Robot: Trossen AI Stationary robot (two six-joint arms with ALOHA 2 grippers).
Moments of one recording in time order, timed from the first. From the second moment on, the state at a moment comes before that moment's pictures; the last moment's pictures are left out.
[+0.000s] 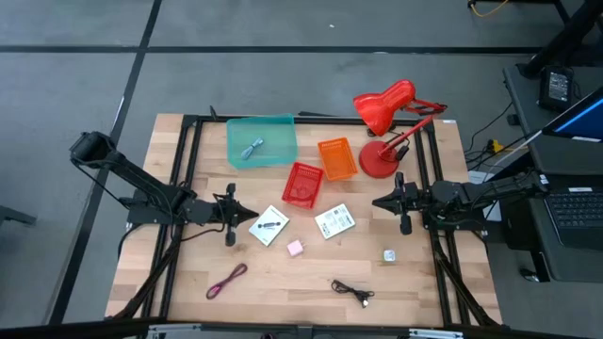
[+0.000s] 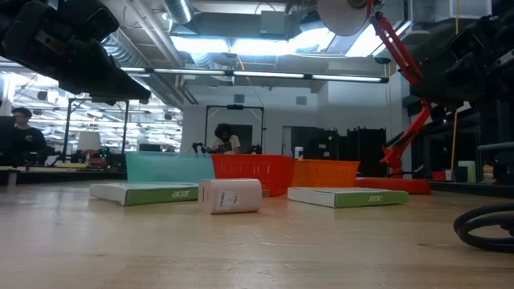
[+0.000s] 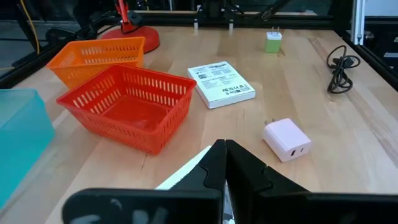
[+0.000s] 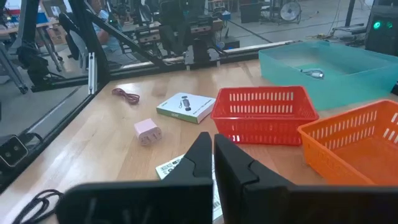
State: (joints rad) left arm -0.44 0.97 0.22 0.37 -0.53 -0.23; right arm 0.20 0.21 0.01 0.08 0.20 0.19
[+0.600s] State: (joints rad) left arm -0.44 0.97 0.22 0.37 -0.53 -0.22; right arm 0.30 0.28 0.18 -0.28 0.07 0.40
